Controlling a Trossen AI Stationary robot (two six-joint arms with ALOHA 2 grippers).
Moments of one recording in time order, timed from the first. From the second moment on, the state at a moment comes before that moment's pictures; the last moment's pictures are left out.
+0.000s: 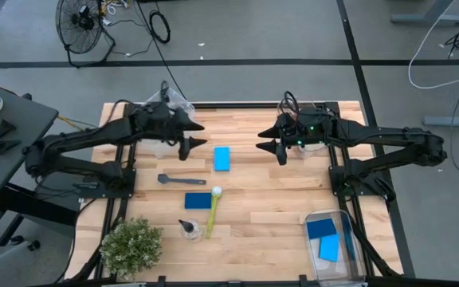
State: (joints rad) left arm 0.33 1.11 0.91 -0.21 0.15 -0.06; right arm -0.19 1.10 0.94 -0.22 -0.11 0.29
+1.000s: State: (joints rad) left arm 0.38 1.67 0.91 -0.06 0.18 0.19; right arm -0.19 1.10 0.94 -0.24 -0.11 0.28
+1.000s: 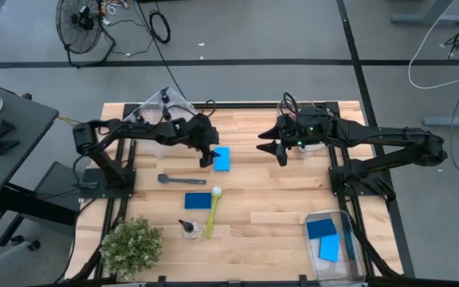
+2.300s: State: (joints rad) left arm 0.41 1.86 0.91 0.04 0.18 0.09; right arm -0.19 1.10 0.94 -0.26 -0.09 0.27
